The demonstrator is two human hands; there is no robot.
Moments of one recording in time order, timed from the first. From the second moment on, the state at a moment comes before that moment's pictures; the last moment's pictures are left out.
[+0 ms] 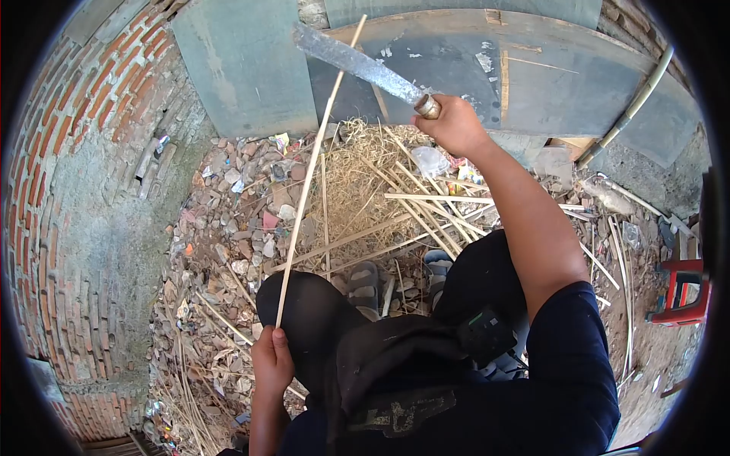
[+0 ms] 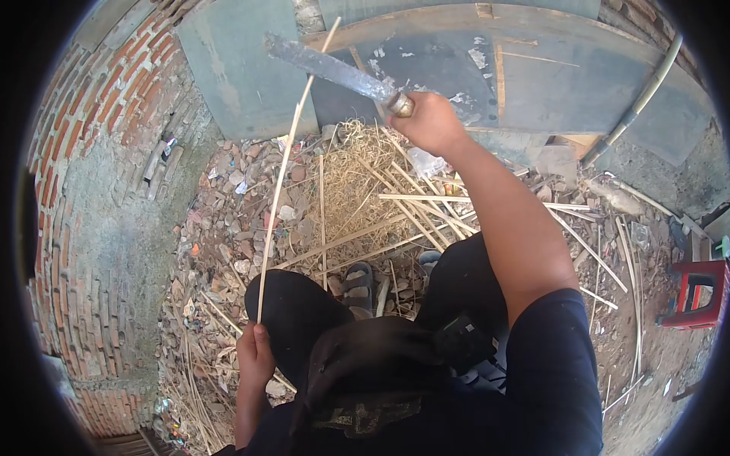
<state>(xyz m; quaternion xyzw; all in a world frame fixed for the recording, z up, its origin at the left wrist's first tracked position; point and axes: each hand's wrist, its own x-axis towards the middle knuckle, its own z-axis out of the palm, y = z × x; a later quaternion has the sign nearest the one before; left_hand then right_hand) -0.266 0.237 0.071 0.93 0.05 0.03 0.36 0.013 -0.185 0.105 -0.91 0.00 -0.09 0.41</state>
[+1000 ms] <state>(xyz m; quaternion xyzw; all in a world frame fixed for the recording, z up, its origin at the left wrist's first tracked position) -0.256 0.230 0.074 0.95 0.04 0.03 0.31 0.009 -0.164 0.087 -0.94 -0.15 -0.10 0.28</state>
